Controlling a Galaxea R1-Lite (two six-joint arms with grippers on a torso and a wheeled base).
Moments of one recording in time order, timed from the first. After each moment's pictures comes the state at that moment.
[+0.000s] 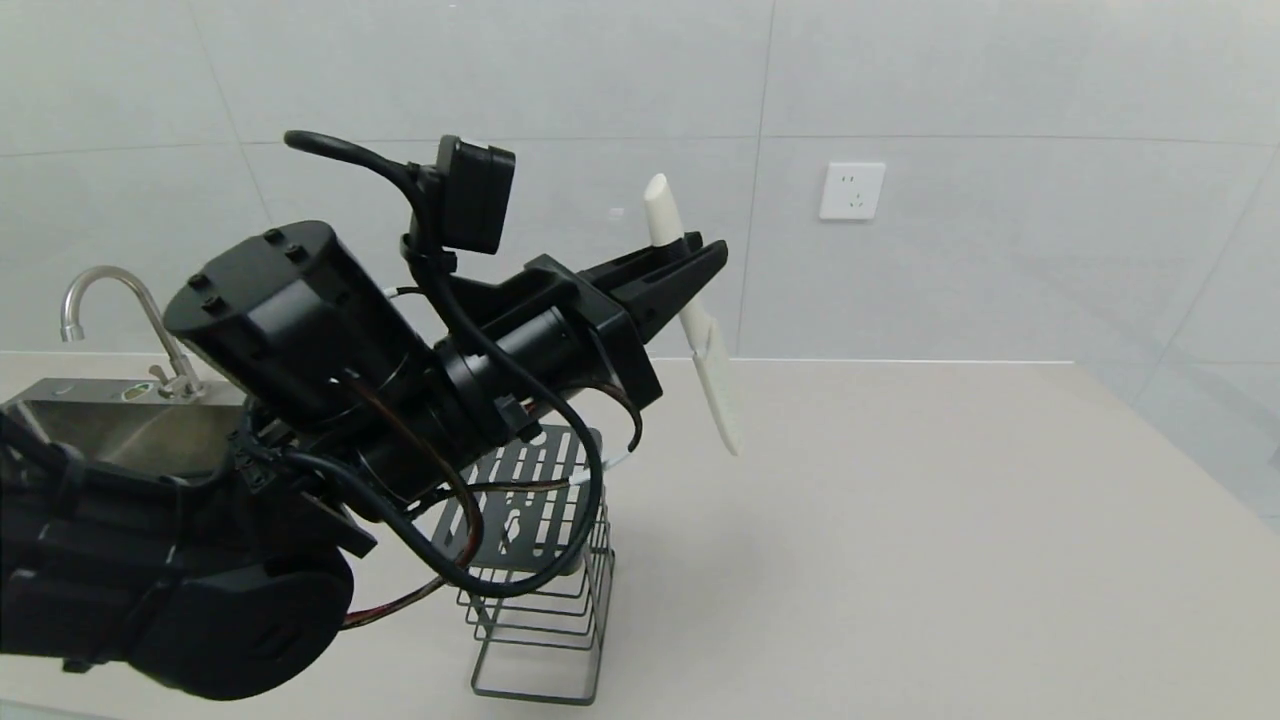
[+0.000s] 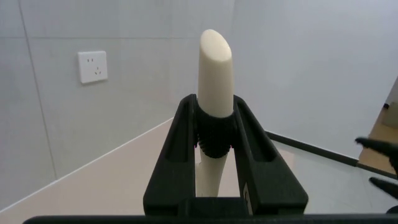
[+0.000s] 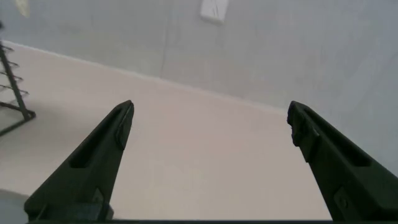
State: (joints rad) left arm -0.74 1.76 -0.81 -1.31 -0.29 -0.19; right arm 0.00 0.03 0.00 -0.04 0.06 -0.08
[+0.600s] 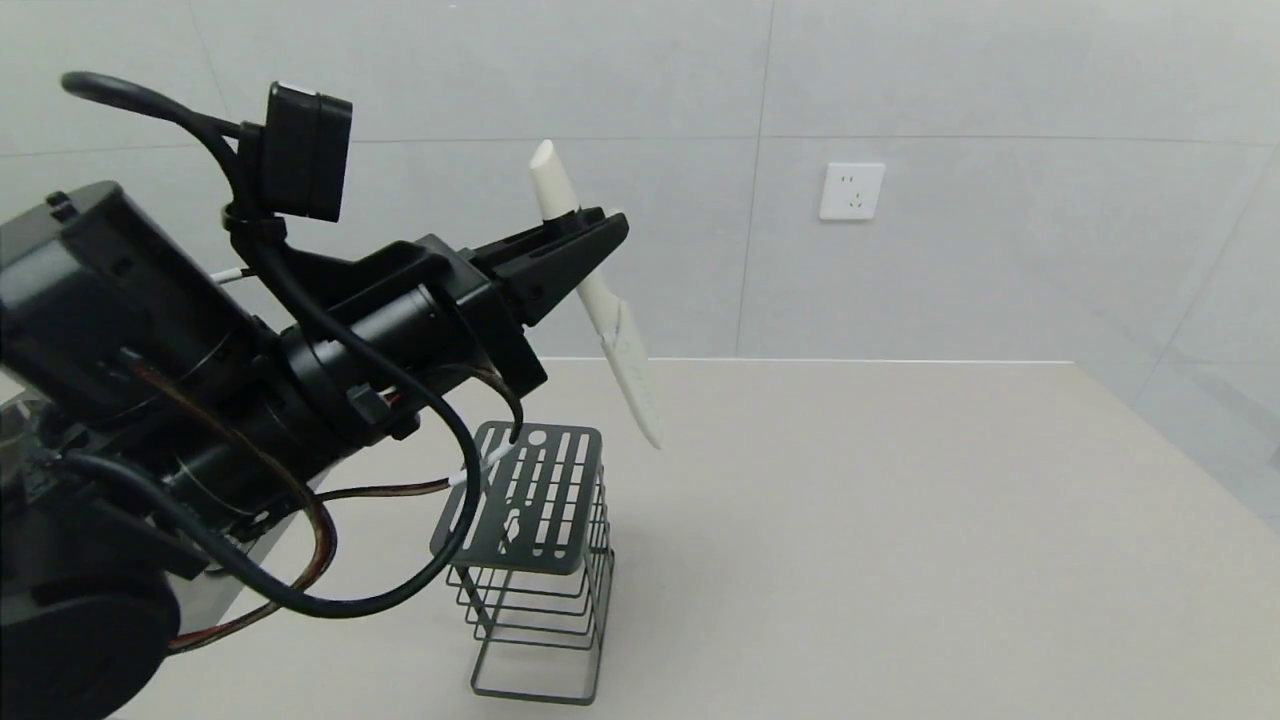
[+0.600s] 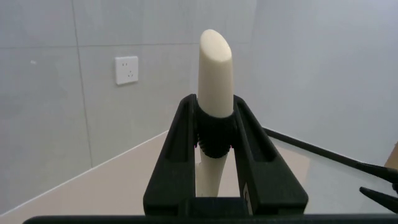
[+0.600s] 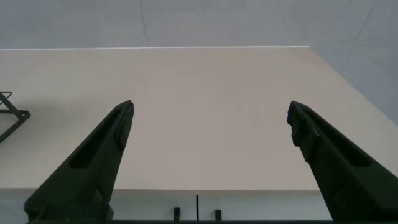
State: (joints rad) left arm -0.67 1.57 -0.71 -1.20 -0.29 -0.18; right arm 0.00 0.00 0.00 0.00 0.00 0.00
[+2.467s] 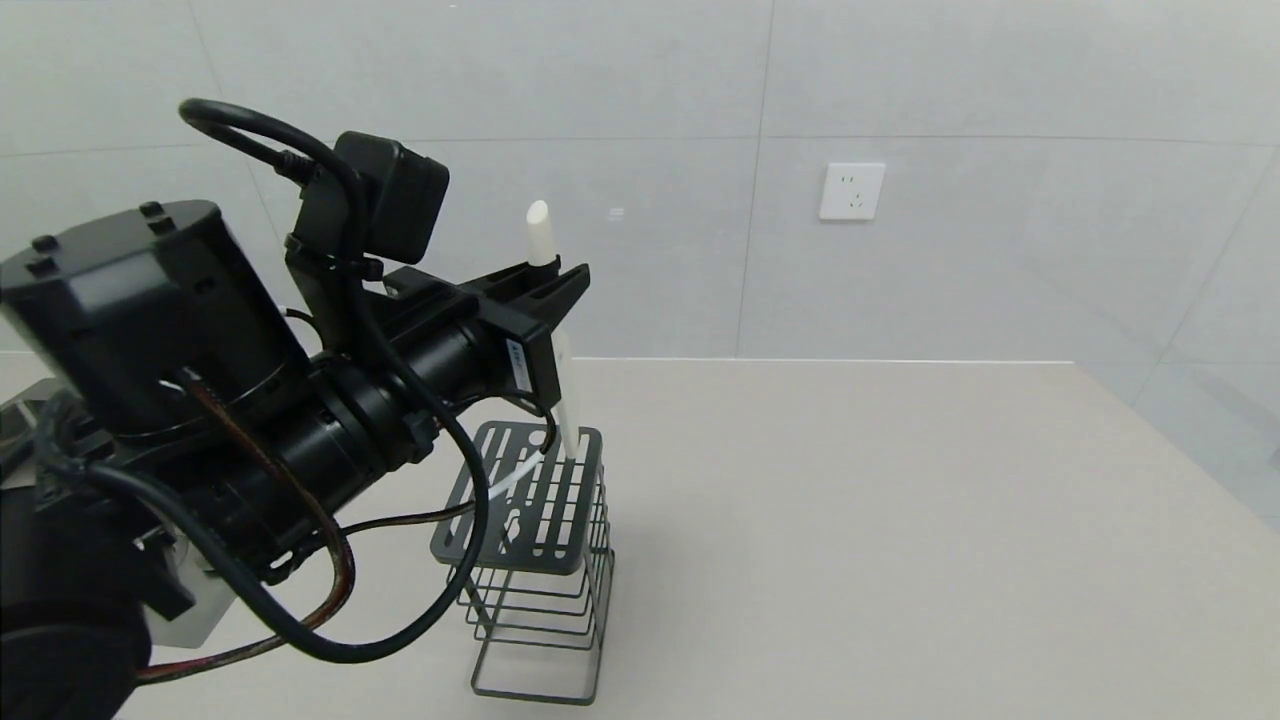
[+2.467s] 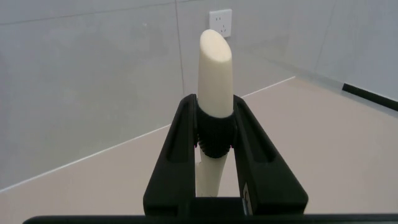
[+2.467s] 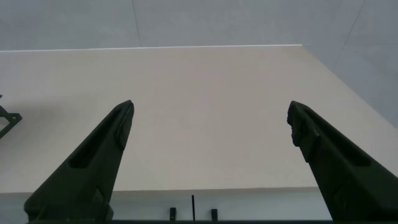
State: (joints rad) left arm -0.75 1.54 -0.73 -0.94 0.13 0.08; right arm 0.00 0.01 0.00 0.01 -0.03 0.00
